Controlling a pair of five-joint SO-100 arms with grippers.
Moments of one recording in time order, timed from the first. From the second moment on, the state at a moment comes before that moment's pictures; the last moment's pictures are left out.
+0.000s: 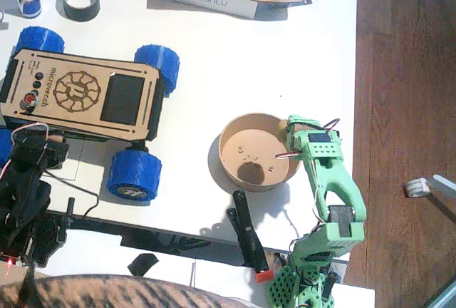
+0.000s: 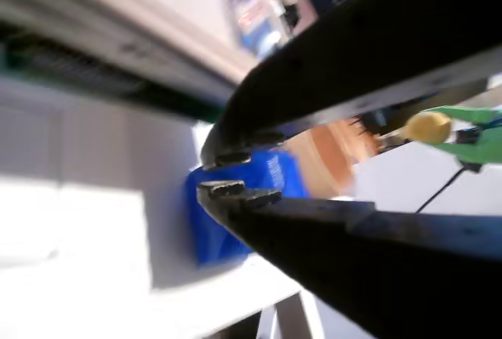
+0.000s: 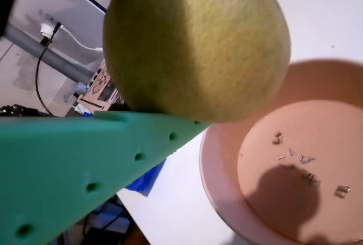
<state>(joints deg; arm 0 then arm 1) 1.9 145.5 165.8 47.1 -24.3 -15.9 95.7 114.3 39.0 7.6</state>
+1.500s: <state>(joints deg) 1.6 147.3 168.8 45.7 -23.7 -24.3 112.4 122.7 46.8 13.2</state>
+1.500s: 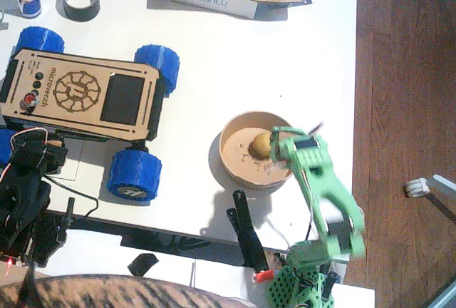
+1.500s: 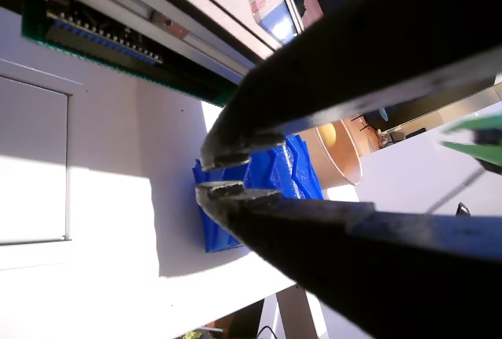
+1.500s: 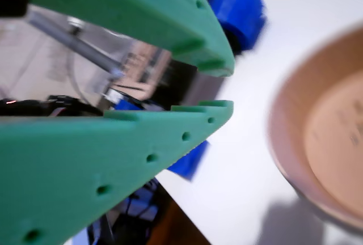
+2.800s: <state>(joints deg) -1.1 171.2 178.2 48.3 -23.7 -28.3 186.0 170.2 59.9 12.0</state>
